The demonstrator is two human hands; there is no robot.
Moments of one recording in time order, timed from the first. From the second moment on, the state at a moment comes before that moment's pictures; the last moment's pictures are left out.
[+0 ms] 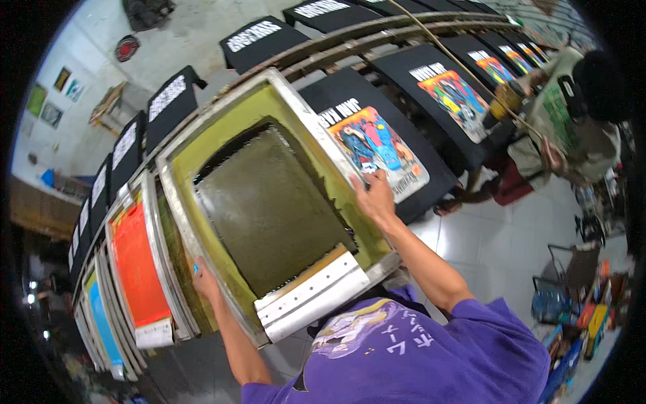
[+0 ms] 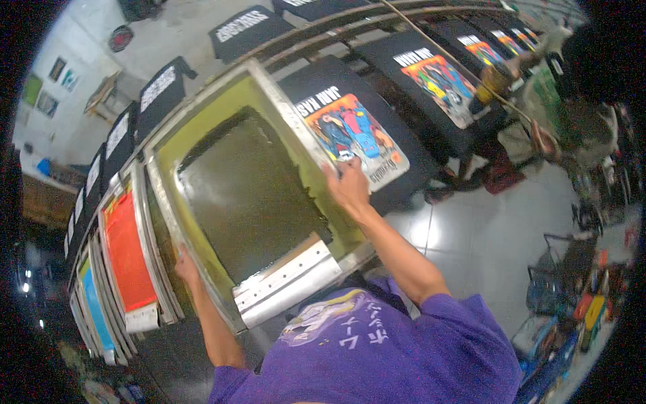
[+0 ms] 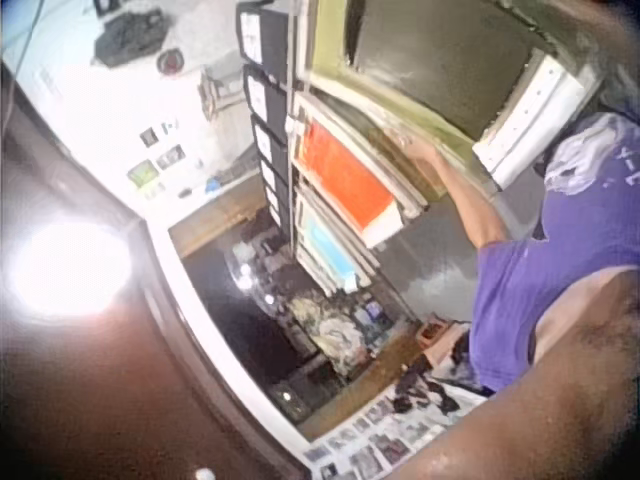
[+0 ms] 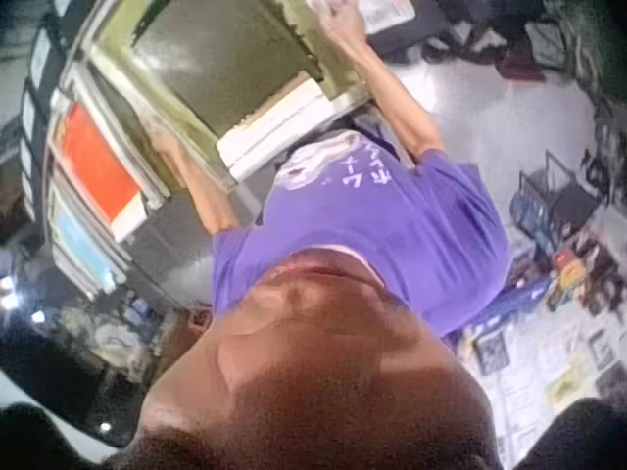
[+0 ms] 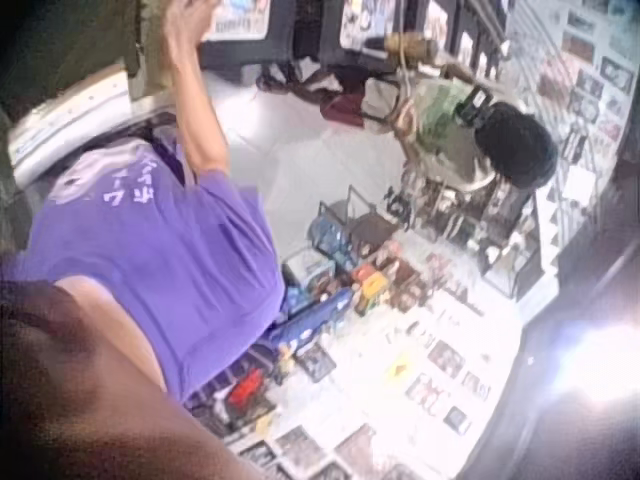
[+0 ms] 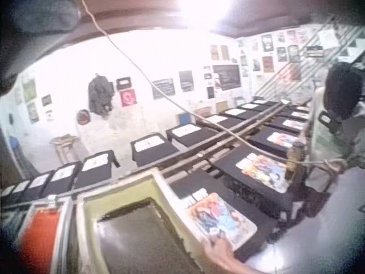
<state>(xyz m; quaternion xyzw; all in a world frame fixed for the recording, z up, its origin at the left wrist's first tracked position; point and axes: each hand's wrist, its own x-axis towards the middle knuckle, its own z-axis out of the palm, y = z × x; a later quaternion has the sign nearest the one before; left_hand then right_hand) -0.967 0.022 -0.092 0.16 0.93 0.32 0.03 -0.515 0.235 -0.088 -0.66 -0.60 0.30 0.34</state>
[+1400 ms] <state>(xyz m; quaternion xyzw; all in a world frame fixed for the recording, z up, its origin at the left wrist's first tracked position) -1.029 0.108 -0.124 0.29 0.89 0.34 -0.01 -0.580 0.318 -0.102 -0.50 -0.76 0.16 0.37</state>
